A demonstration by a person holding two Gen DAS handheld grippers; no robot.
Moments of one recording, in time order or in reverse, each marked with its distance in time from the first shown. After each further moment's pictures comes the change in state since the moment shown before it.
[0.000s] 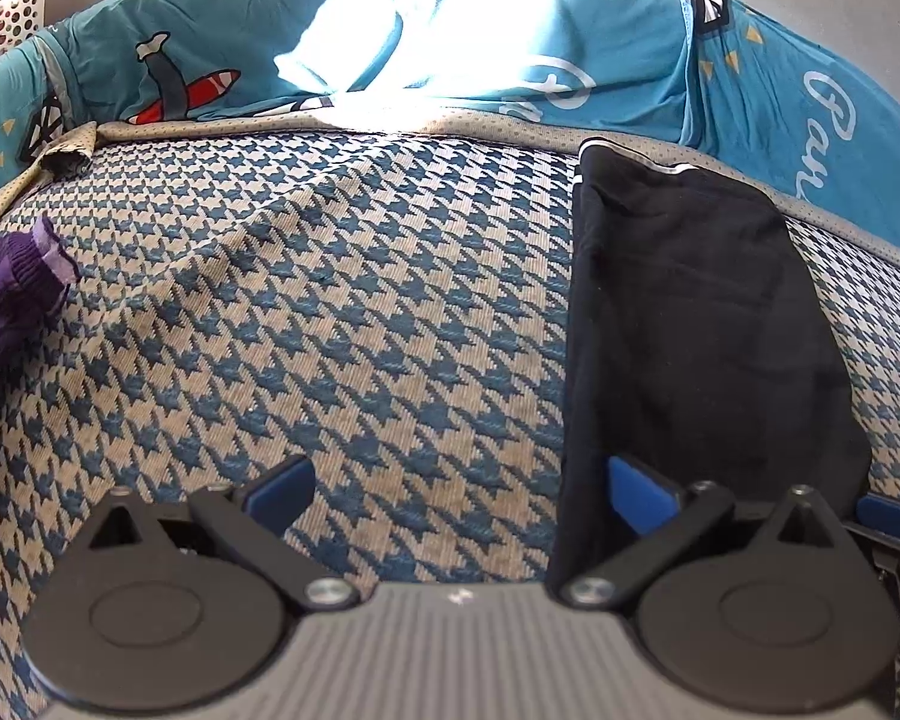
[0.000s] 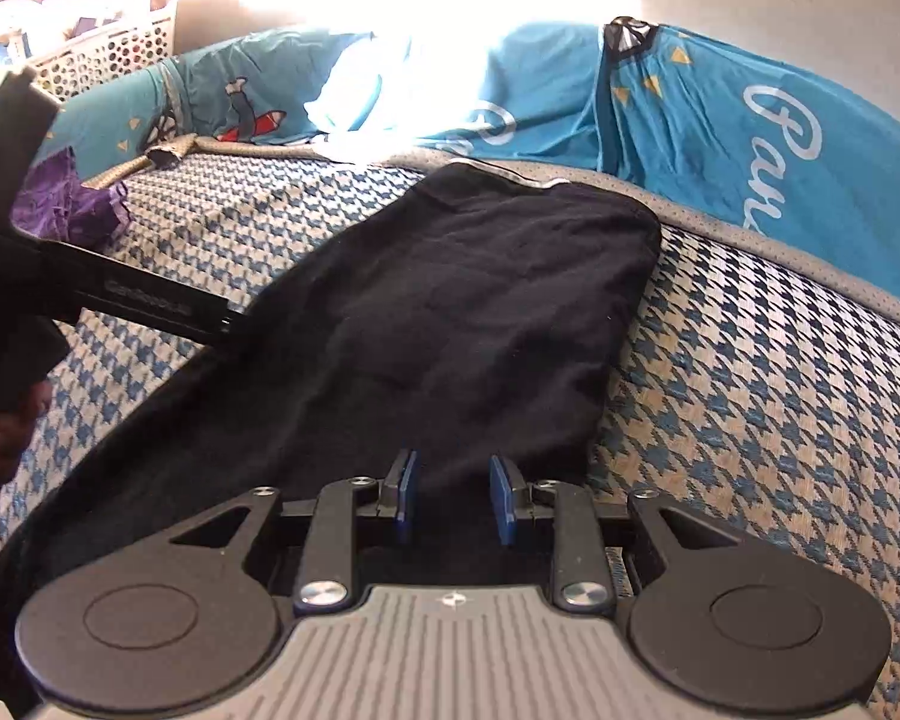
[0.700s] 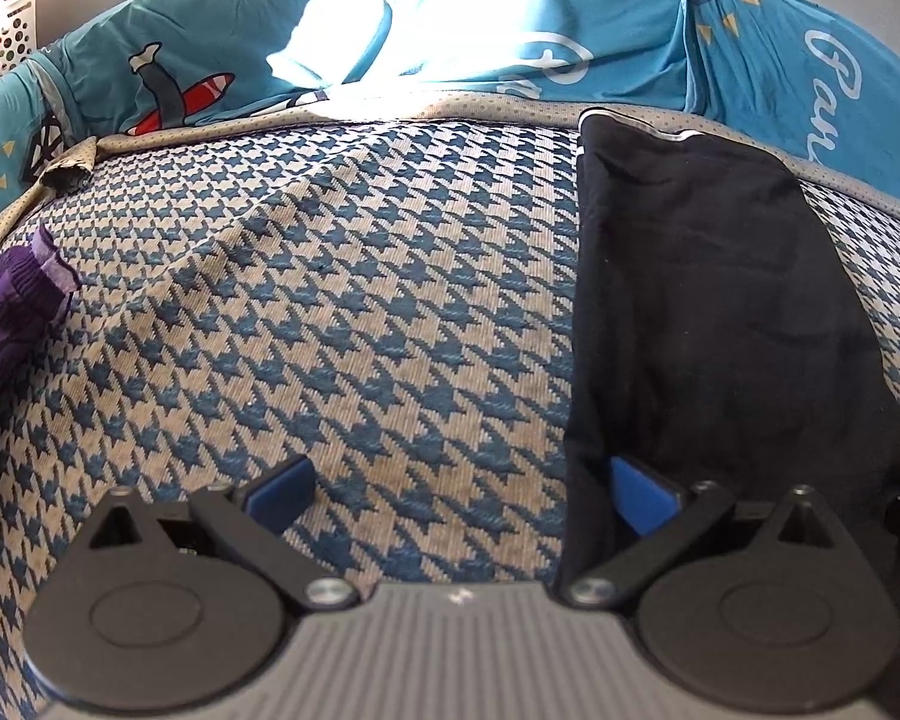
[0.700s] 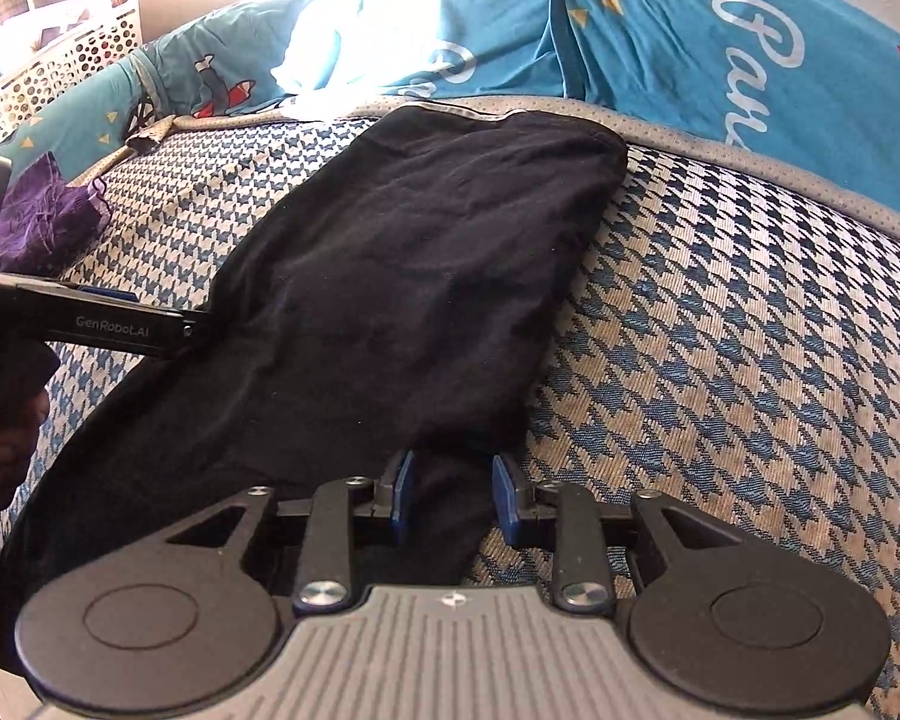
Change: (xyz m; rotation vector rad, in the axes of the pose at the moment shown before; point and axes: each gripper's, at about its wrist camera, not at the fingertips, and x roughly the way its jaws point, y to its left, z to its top) left arm 0.008 -0.011 -0.004 0.047 0.007 0.066; right arm 0.001 -0.039 0.003 0.074 0.102 0.070
